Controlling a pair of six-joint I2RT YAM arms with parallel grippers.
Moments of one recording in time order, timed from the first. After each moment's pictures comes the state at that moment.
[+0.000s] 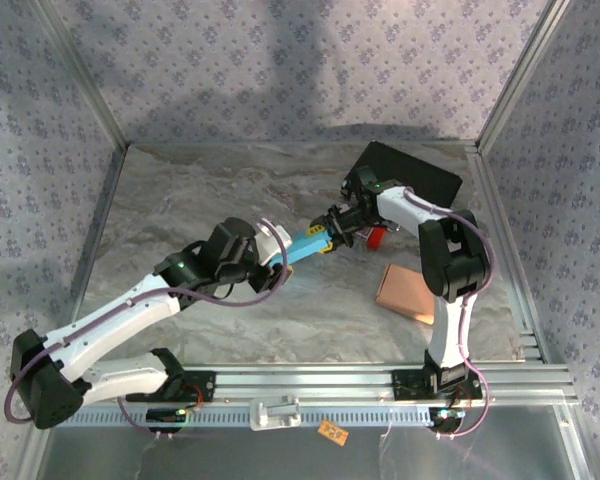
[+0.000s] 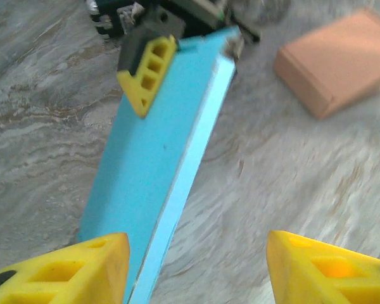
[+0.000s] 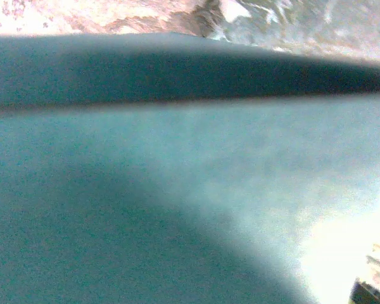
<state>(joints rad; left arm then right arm) -0.86 1.10 0.93 -0.53 0.03 0.11 0.36 1.97 1.41 -0.76 -1.11 1.06</state>
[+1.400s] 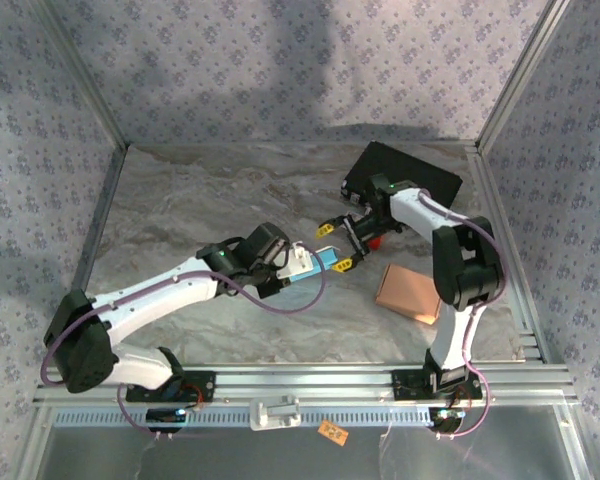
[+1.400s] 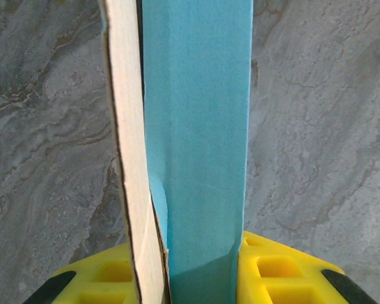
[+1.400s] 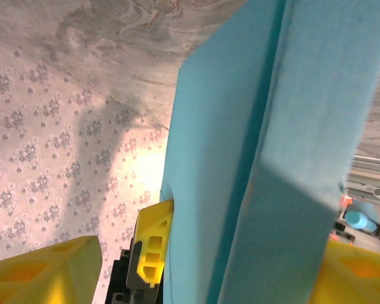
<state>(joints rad) -0.91 1.35 1.01 -0.64 -0.06 0.42 0.30 1.86 1.35 -1.01 -1.07 1.05</state>
